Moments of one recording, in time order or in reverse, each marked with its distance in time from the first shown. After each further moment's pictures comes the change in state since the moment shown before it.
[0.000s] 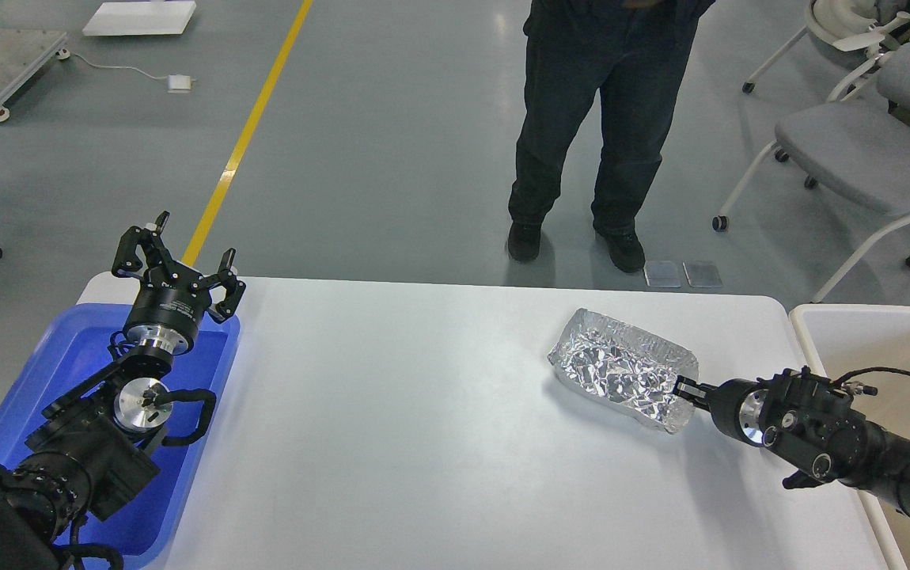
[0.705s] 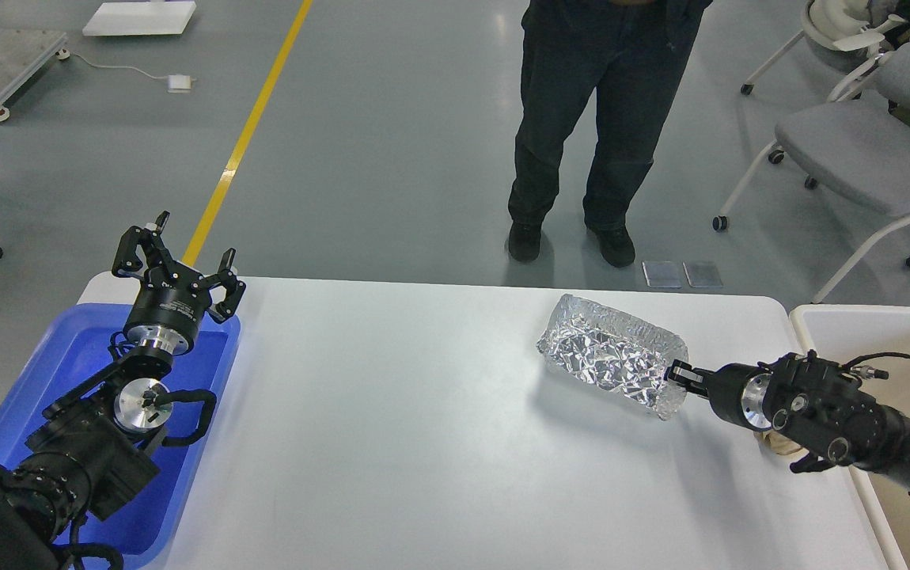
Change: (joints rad) left arm 0.000 0.000 0.000 0.000 0.000 0.000 0.000; right arm 0.043 -0.065 0.030 0.083 0.004 0.045 0.061
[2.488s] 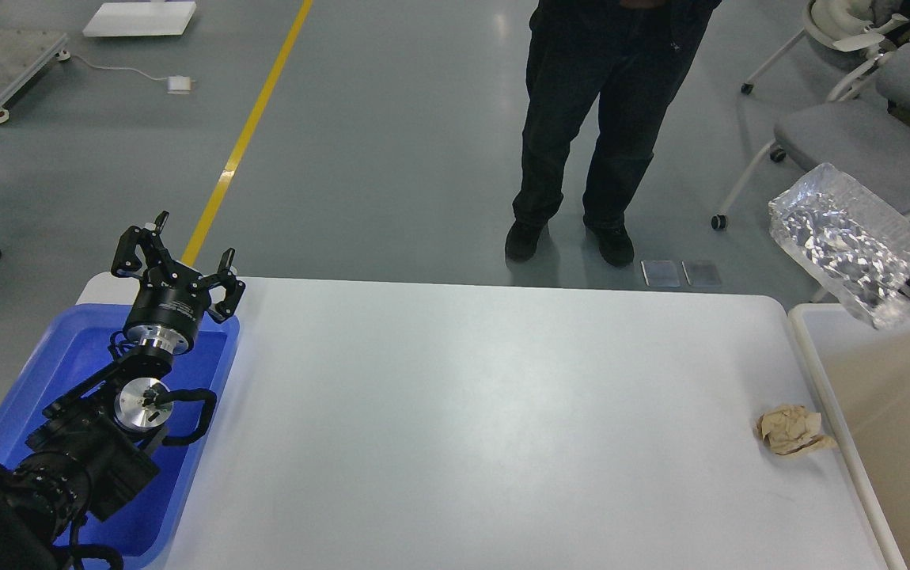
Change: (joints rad) left arm 0.000 0.000 0.000 0.000 0.000 0.000 0.000; right arm 0.022 -0.285 0.064 -0.261 0.298 0.030 0.058
